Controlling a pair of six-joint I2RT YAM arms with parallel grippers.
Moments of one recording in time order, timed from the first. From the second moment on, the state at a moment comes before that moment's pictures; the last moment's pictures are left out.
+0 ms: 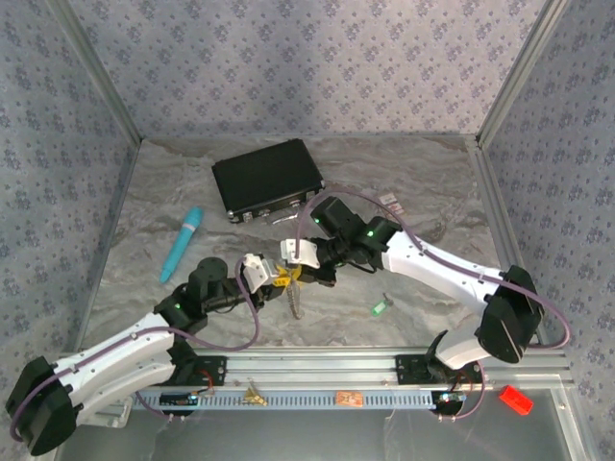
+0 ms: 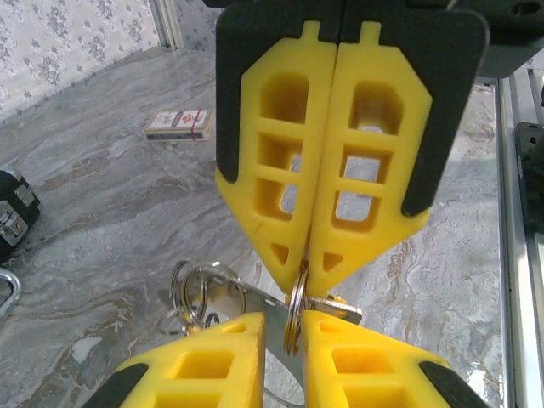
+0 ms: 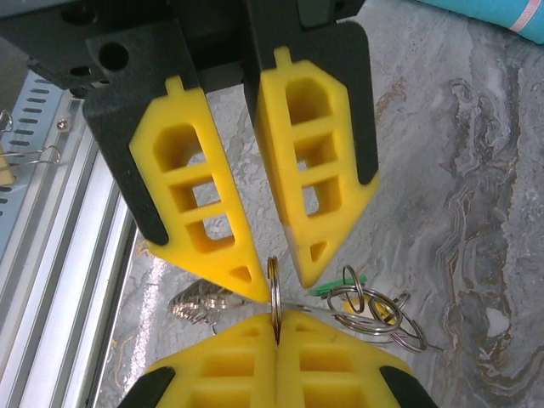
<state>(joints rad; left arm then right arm) -0.81 0.75 0.32 0.14 0.33 0.13 0.89 1.45 1.20 -0.69 -0.48 -0.69</state>
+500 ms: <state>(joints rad) -0.81 0.75 0.32 0.13 0.35 0.15 0.91 1.48 1.25 -0.74 -0.42 -0.73</state>
